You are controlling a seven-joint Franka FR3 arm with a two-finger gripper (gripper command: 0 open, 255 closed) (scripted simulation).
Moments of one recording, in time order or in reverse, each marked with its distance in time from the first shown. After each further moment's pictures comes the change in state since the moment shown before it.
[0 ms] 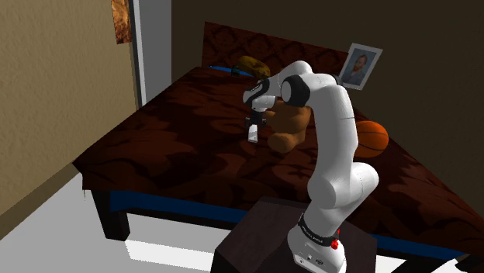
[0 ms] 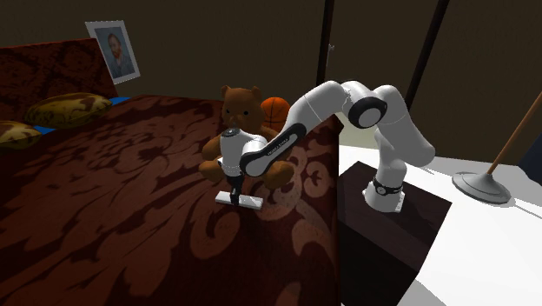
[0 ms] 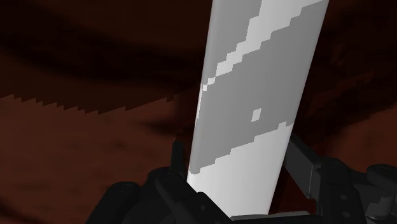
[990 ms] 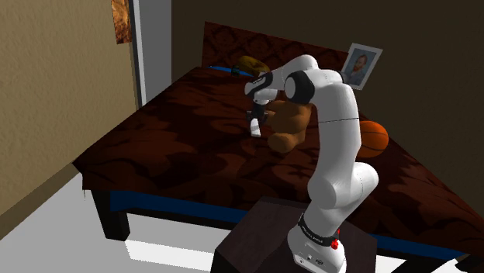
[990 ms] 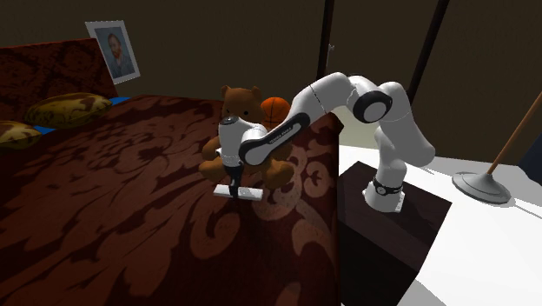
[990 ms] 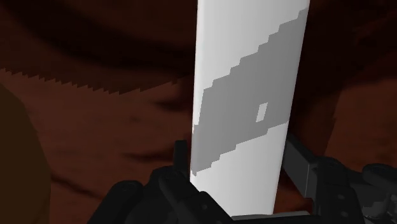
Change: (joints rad) arm 0.008 -0.067 -0.013 0.017 -0.018 -0.083 0.009
